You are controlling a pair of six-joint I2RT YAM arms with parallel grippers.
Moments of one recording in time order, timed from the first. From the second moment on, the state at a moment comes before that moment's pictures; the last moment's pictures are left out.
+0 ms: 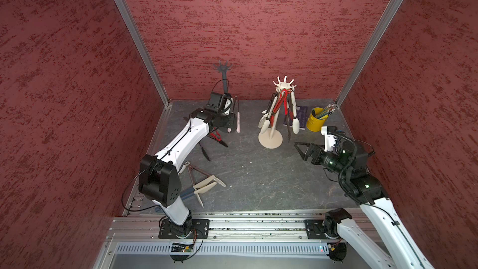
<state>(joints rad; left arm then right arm) -0.37 1.65 1.52 -0.65 0.07 -0.10 0.24 0.67 0.75 -0.42 -0.41 0.58</state>
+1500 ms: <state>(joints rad) -0.17 1.69 1.59 -0.25 1.11 0.34 0.24 0.63 0.77 -0.49 -0.40 0.57</state>
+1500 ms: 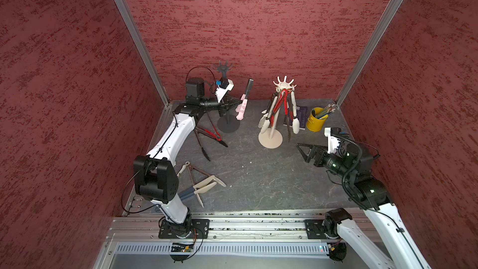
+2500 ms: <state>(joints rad) -0.27 2.03 2.13 -0.71 1.16 0.58 0.24 0.64 0.77 -0.51 -0.41 0.54</state>
